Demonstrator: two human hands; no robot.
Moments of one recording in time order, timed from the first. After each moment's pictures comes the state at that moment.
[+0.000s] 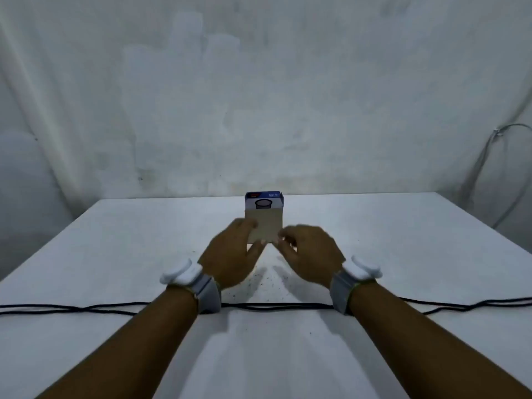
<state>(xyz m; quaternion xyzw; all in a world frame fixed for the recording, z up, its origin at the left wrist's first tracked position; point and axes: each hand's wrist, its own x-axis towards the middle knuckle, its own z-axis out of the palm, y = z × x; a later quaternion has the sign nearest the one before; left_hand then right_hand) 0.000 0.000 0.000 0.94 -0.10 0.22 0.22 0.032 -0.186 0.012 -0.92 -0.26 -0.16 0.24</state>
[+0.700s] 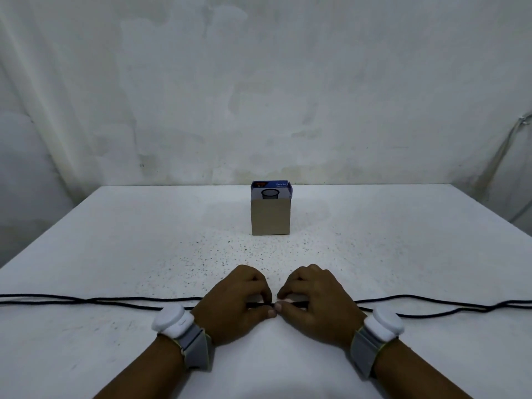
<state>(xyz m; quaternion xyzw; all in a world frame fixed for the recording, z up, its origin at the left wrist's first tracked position) -0.043 0.009 -0.069 0.93 -0.23 0.12 0.25 -0.008 -0.202 -0.065 -0.89 -0.36 -0.11 0.27</state>
